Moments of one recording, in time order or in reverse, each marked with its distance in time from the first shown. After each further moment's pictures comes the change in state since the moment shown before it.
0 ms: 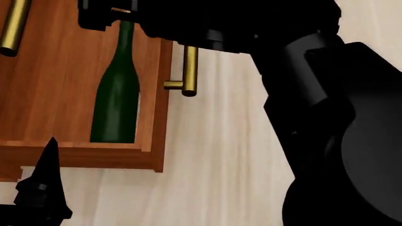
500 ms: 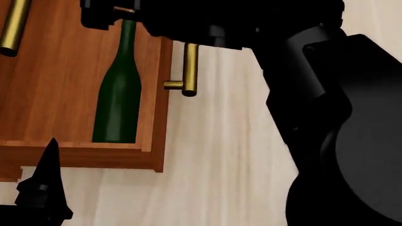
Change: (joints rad) left arm 0.000 0.000 0.006 -0.001 0.001 0.001 -0.006; right arm 0.022 -0.003 -0.065 0.015 0.058 0.018 0.023
